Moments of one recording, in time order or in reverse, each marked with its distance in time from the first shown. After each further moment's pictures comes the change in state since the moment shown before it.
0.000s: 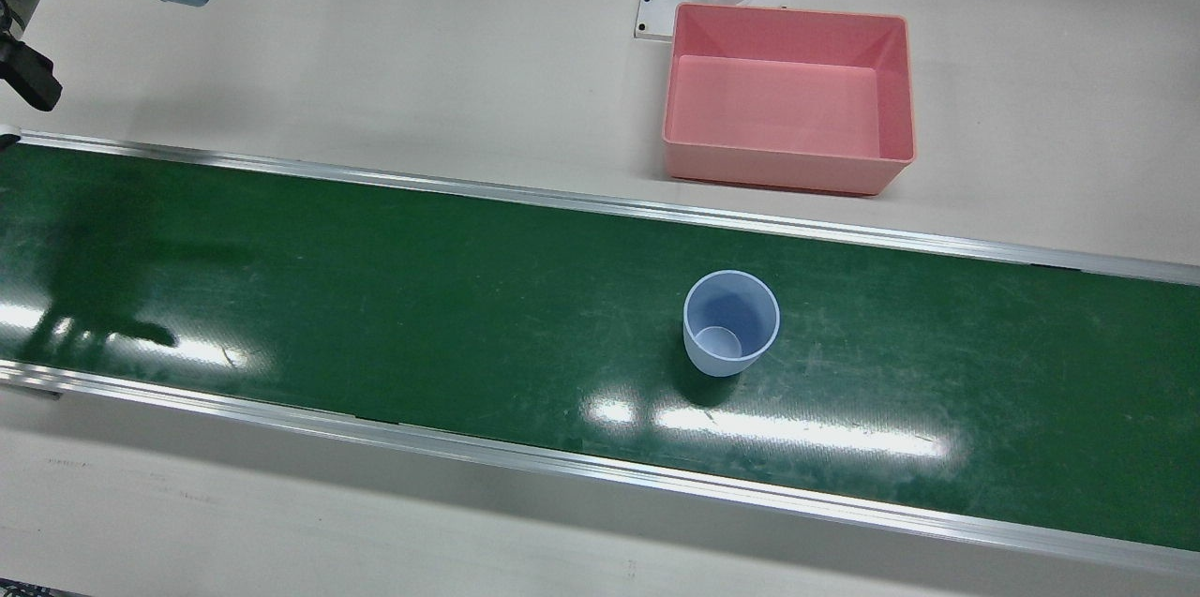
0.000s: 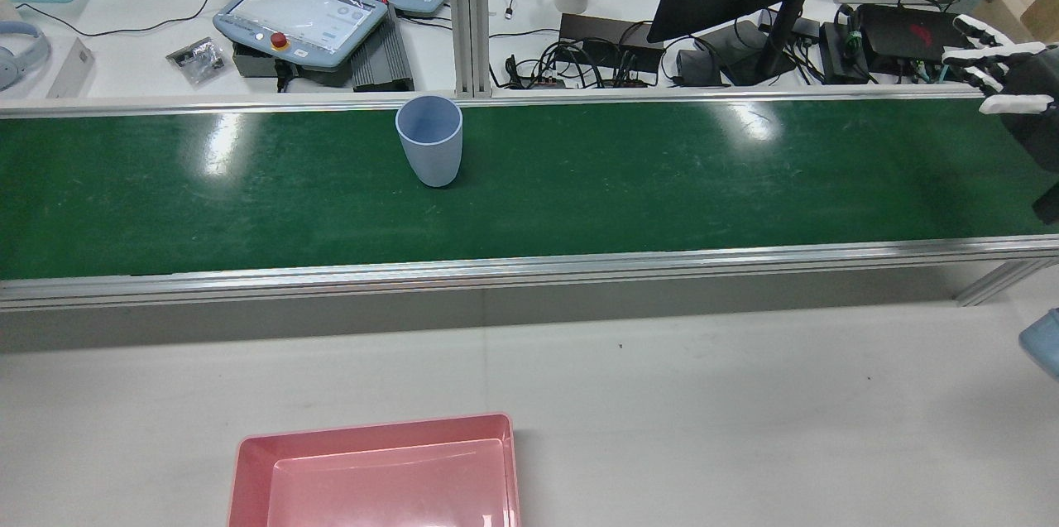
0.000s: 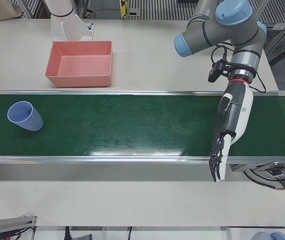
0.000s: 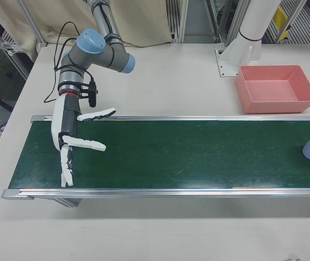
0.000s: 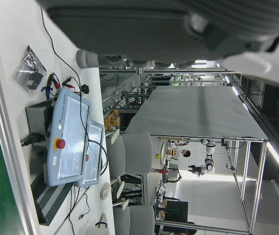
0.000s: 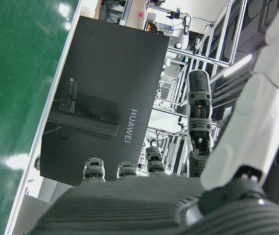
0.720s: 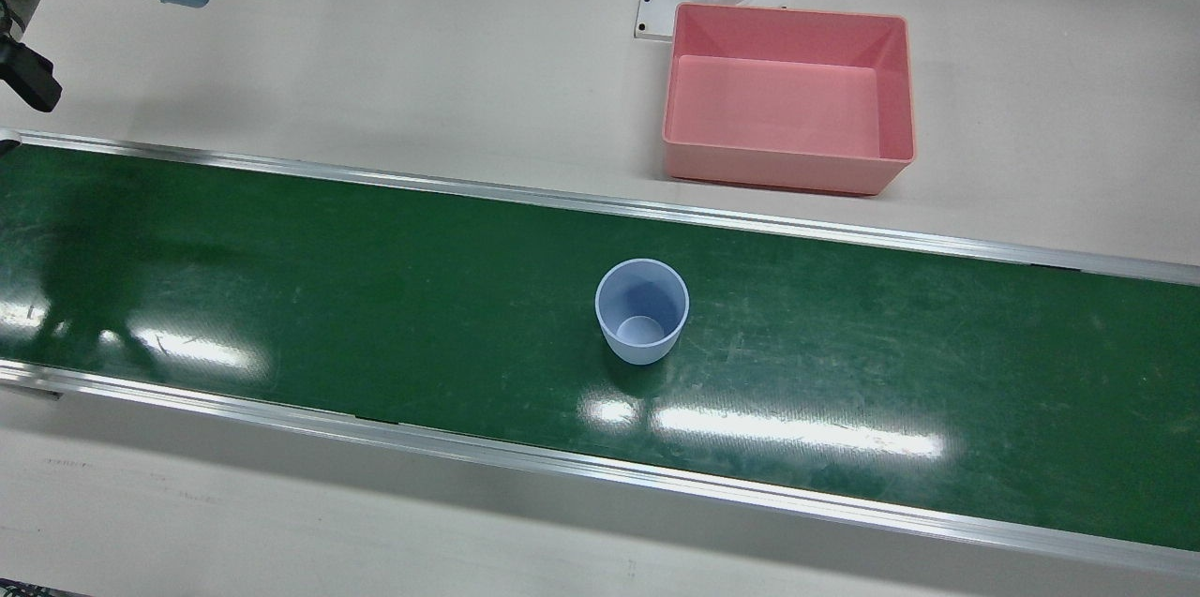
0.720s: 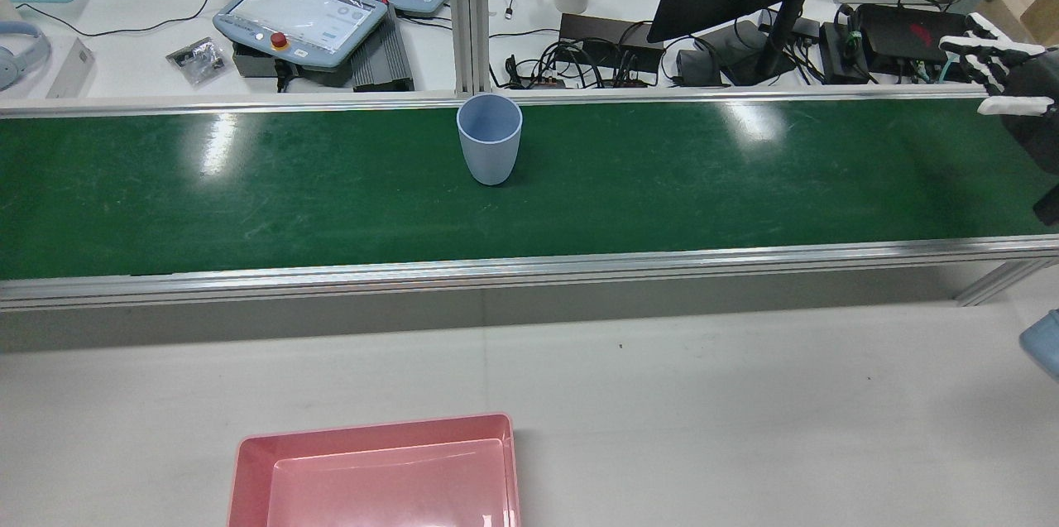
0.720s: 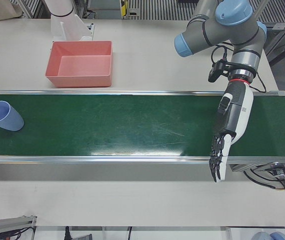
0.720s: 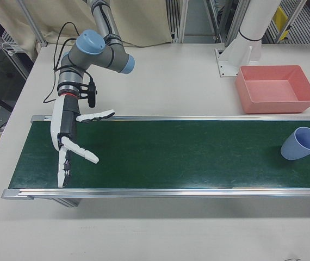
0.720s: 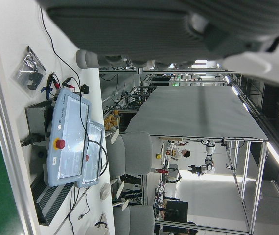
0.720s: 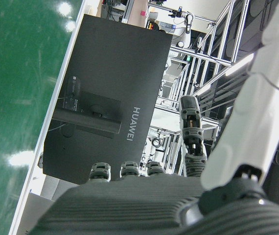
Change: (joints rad) left arm 0.000 0.000 0.000 0.000 0.000 0.000; right arm 0.000 -0.001 -0.007 0.001 0.001 0.000
